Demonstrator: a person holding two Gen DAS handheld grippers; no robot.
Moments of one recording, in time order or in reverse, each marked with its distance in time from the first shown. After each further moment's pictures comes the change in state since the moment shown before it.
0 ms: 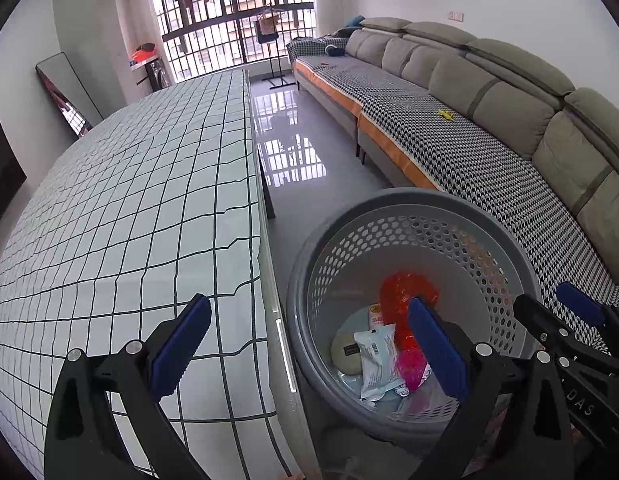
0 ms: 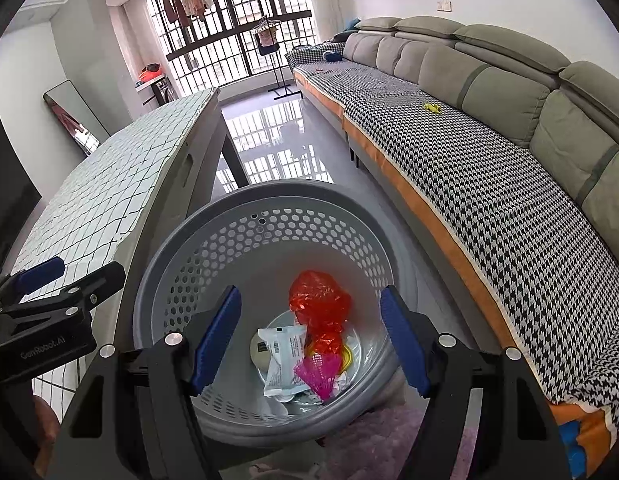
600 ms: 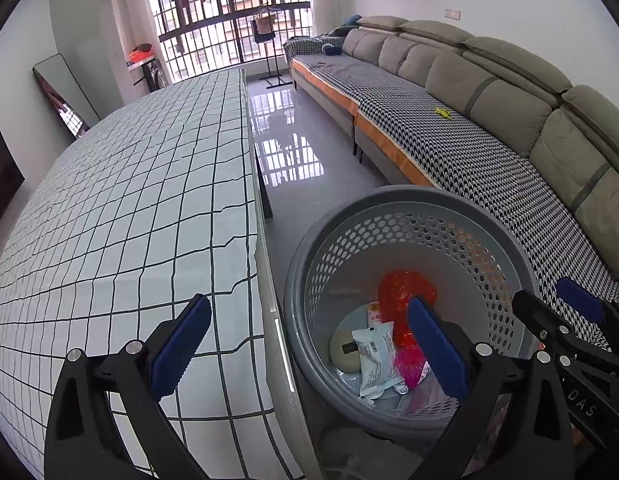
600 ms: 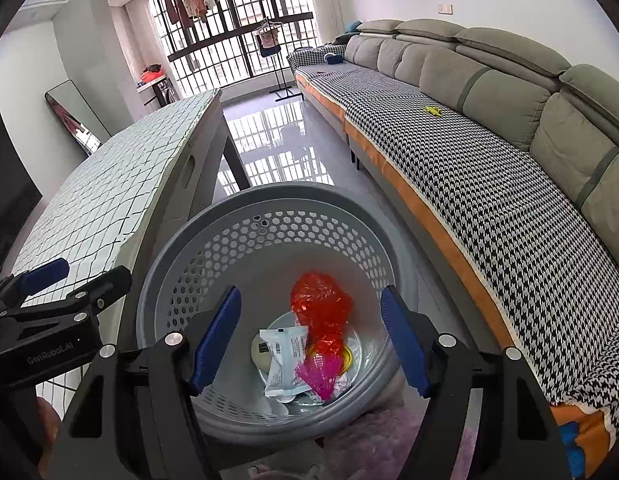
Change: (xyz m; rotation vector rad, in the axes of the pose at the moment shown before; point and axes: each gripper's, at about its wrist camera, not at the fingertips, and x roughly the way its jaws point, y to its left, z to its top) left arm 0.000 0.000 -0.002 0.009 0.002 -0.011; right arm -0.002 0.002 0.000 -0.003 -0.006 0.001
